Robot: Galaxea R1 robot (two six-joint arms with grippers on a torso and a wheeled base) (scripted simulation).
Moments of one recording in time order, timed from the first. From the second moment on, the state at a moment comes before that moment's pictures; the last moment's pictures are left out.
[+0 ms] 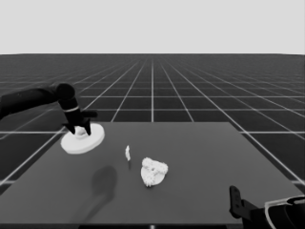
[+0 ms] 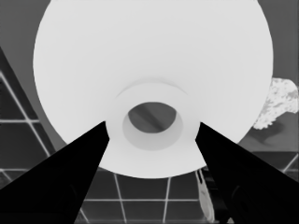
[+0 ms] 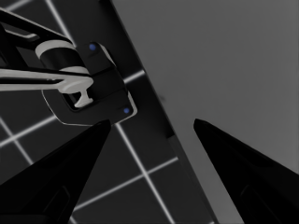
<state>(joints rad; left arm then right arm) -0.27 2.39 -1.74 -0.06 1.64 -0.64 -0.35 1.76 -0.39 -0.70 -1.18 0.32</state>
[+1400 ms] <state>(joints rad) 0.07 3.09 -1.77 0.23 1.51 -1.27 -0.35 1.76 -0.39 -0.70 -1.18 0.32</state>
